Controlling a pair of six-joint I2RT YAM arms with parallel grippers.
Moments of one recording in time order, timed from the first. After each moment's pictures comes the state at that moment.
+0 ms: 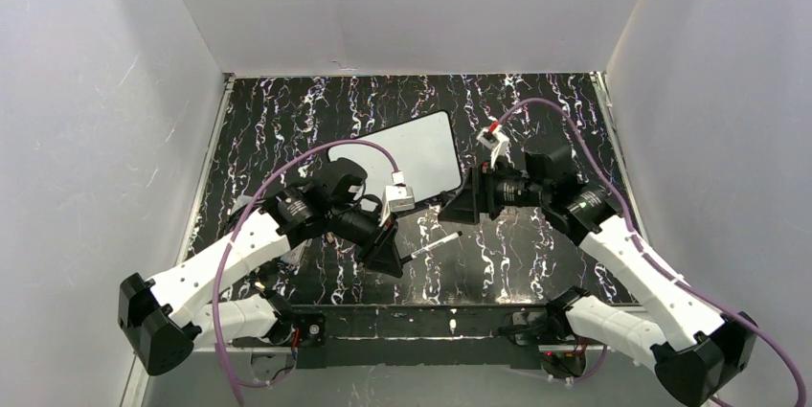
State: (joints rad) left arm -0.81 1.08 0.96 -0.73 0.86 0.00; right arm 0.59 0.93 0.94 -0.46 -0.65 0.52
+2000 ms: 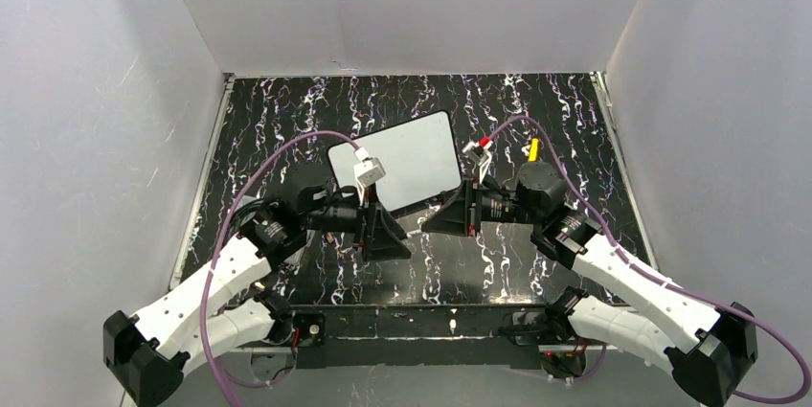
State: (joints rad) left arm -0.71 0.91 0.77 -0.29 0.84 -0.35; right arm 0.76 0.89 0.69 0.04 -0.74 0.78
